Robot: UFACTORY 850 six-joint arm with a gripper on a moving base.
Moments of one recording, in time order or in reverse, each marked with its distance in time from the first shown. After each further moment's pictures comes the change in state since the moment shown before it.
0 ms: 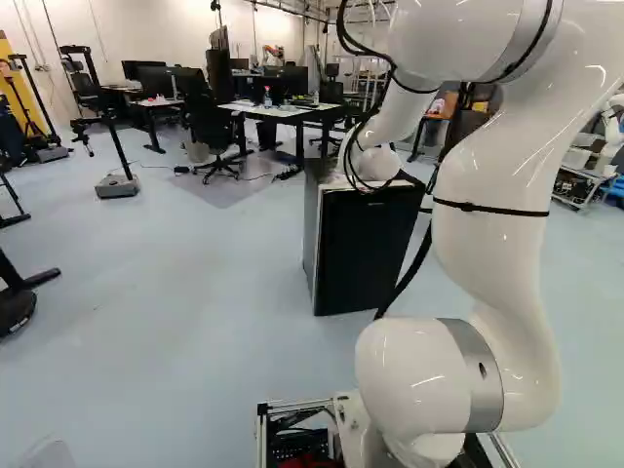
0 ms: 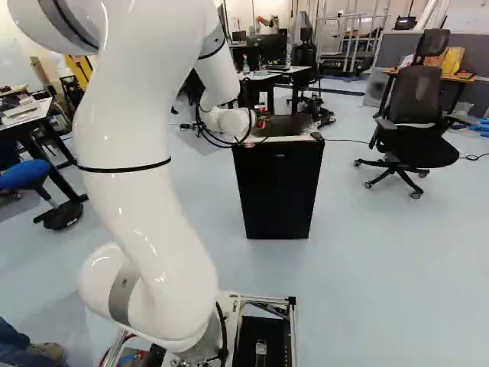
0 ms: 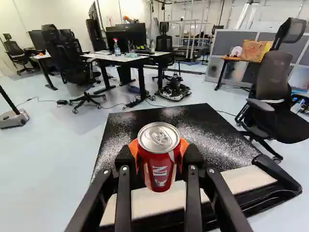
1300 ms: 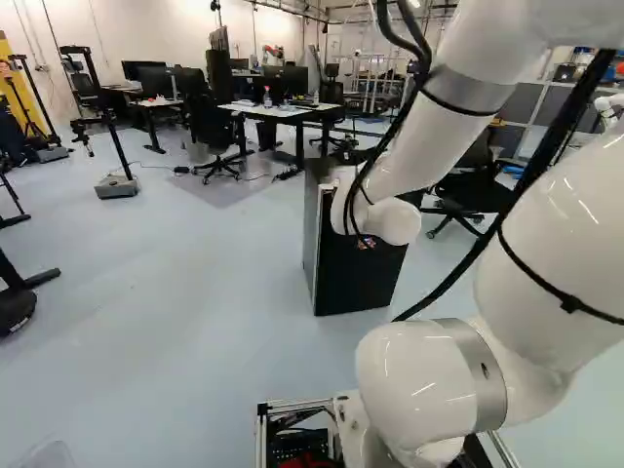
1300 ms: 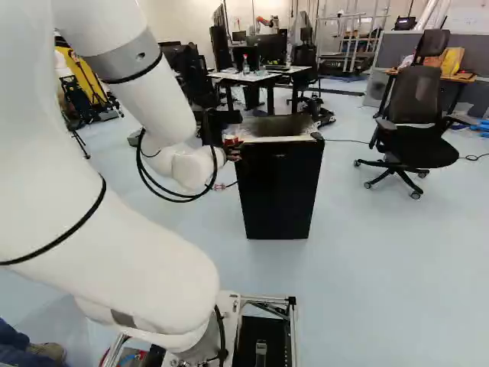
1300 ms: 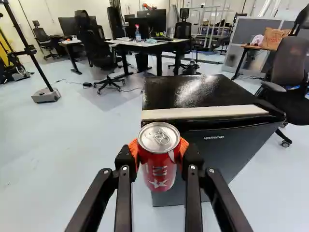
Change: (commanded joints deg) arm 6.8 26.2 35.2 0.6 5.5 0.0
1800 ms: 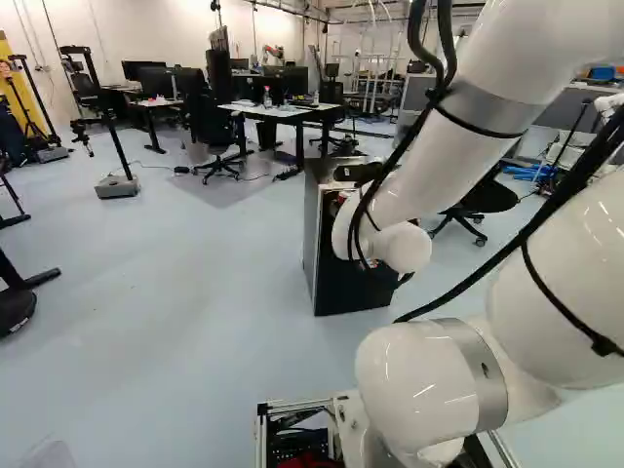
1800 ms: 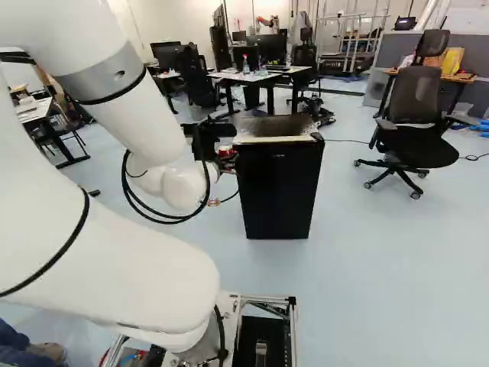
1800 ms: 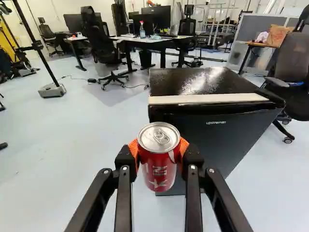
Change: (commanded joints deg) arm 1.4 5.3 7.1 0.1 1.1 0.0
